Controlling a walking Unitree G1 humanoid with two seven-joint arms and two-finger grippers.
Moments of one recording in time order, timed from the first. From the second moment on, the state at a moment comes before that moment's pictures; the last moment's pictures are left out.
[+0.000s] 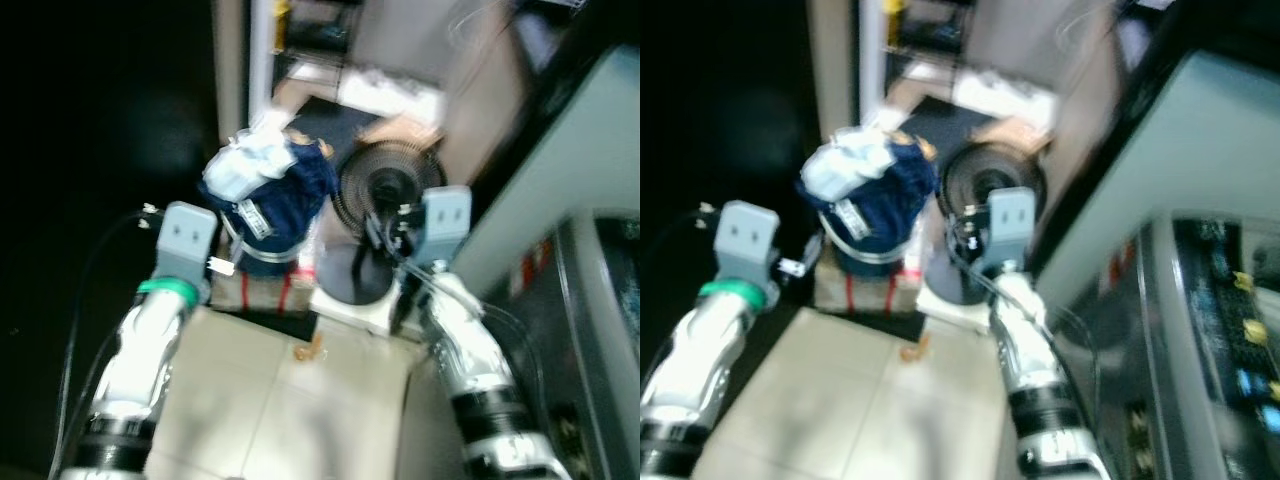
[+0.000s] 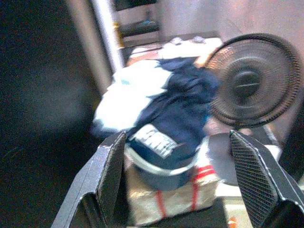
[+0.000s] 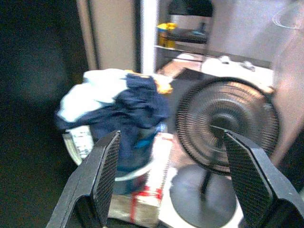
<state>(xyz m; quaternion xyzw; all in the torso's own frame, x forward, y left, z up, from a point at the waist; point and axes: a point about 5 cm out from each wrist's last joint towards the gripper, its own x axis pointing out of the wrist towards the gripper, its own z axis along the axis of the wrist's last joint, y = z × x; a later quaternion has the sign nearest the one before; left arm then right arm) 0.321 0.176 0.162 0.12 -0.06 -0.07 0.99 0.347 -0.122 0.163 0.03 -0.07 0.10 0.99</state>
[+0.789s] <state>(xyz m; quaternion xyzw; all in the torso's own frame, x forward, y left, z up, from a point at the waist) 0.320 0.180 0.162 0.10 -0.06 -0.04 0.99 0.347 -0.120 0.163 0.02 -0.07 0.10 0.99</state>
